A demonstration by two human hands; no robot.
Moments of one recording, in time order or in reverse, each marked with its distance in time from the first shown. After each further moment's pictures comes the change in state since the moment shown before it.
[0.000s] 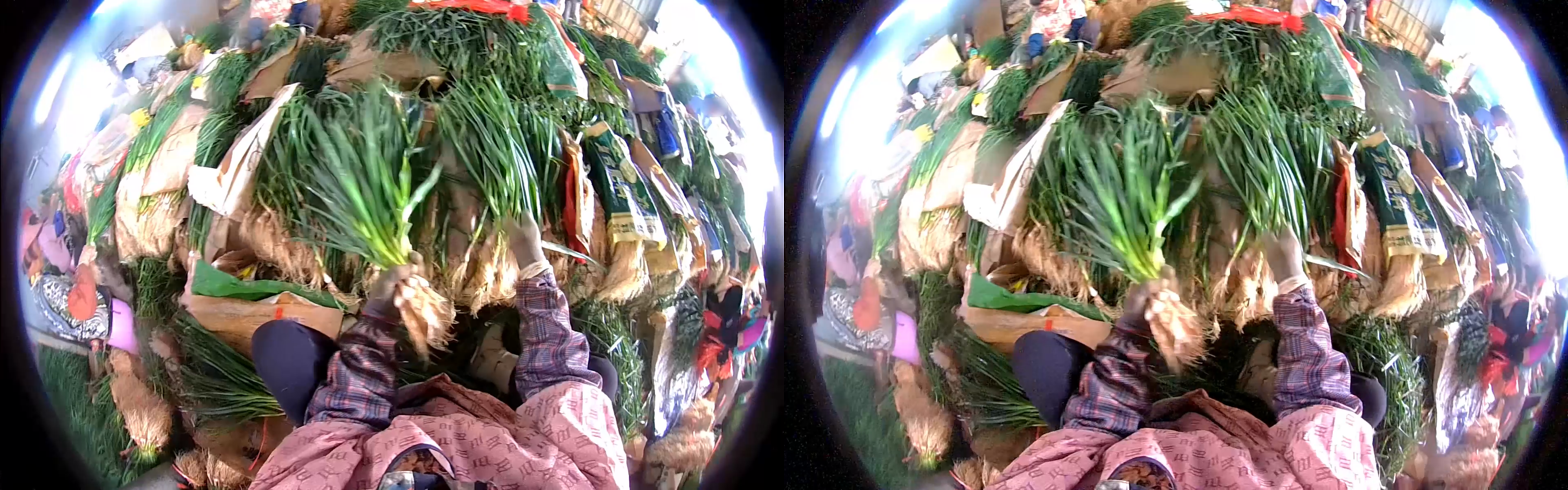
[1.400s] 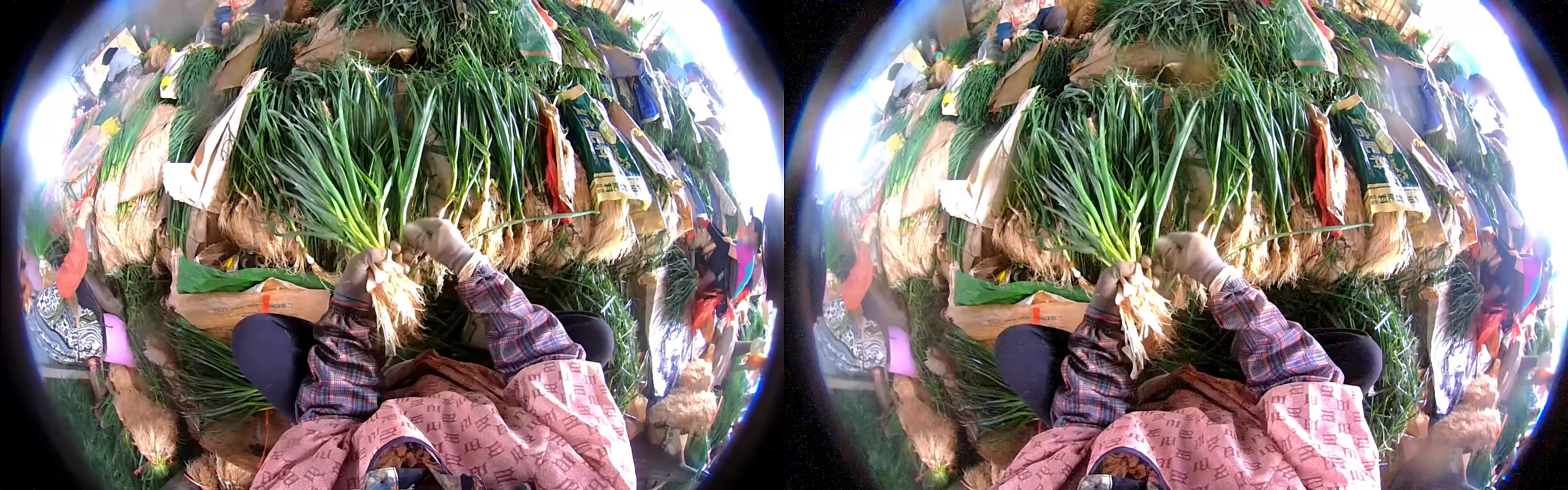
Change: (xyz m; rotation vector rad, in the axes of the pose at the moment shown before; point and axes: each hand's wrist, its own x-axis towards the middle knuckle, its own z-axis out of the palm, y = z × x) left_hand -0.026 0.005 -0.033 -0.167 -0.106 -0.276; right_hand -0.095 -0.020 0.088 -0.289 -0.524 -0.435
